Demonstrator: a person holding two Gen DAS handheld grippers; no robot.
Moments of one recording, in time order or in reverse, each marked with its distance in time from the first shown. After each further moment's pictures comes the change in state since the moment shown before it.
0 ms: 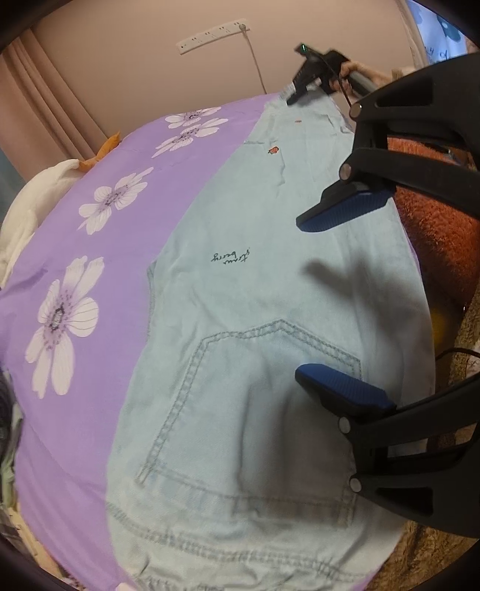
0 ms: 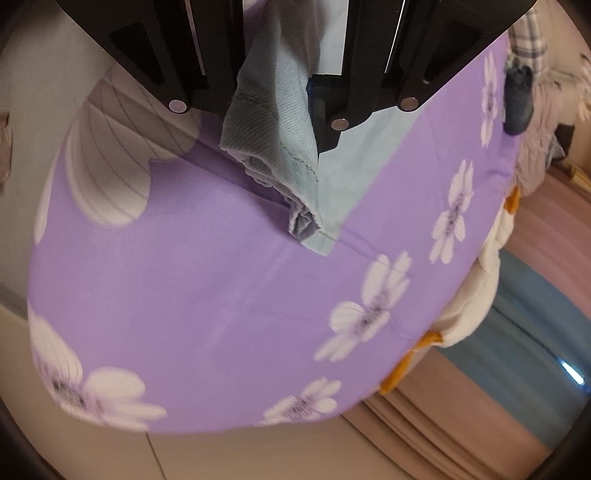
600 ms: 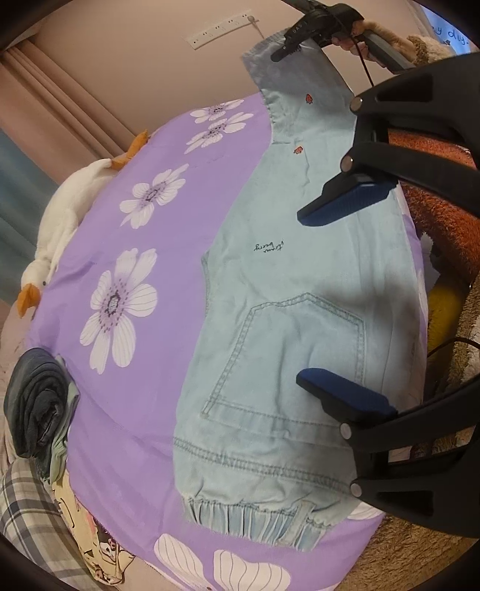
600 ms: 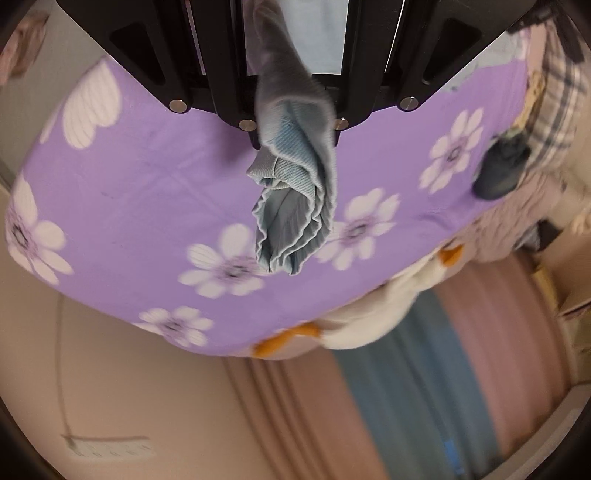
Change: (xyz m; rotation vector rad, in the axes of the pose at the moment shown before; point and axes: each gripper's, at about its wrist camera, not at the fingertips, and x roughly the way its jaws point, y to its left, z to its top) left arm -0.050 0.005 0.003 0.015 -0.150 0.062; right arm -0.073 0.137 -0.039 -0.428 -0.137 0.121
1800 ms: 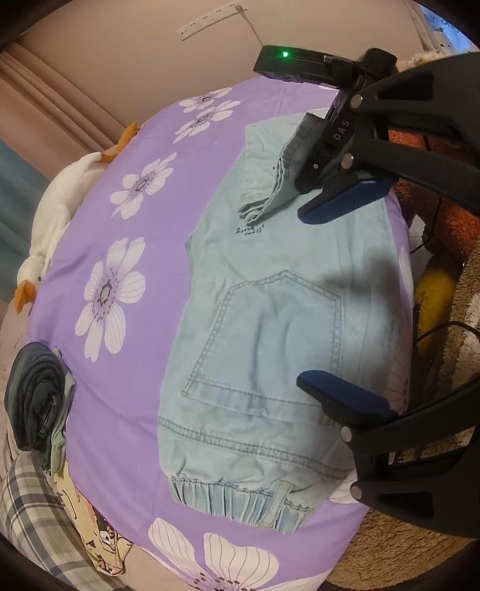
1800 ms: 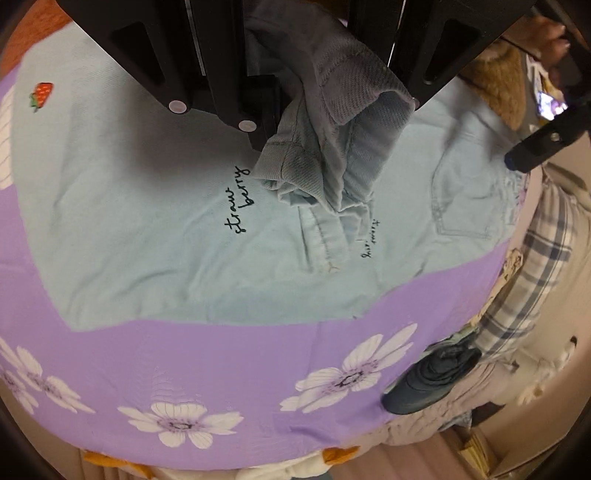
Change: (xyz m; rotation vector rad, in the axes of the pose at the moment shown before) left arm -0.005 0.003 -0.018 0.031 0.016 0.053; right arm 0.091 0.144 -0.160 -0.302 0.564 0.230
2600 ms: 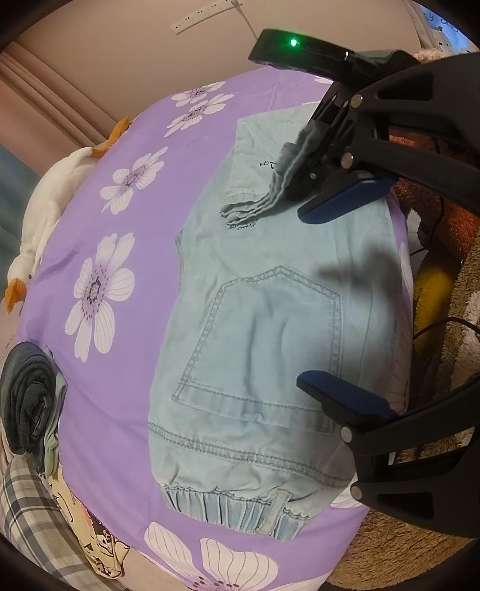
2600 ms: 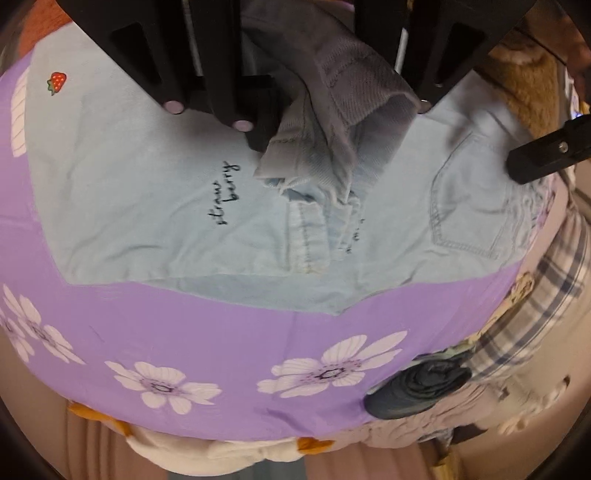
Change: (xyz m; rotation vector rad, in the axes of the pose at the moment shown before) left arm 0.012 -0.002 0.002 0.005 0.033 0.023; right arm 0.008 0.034 -0.003 -0.148 -0.051 -0.091
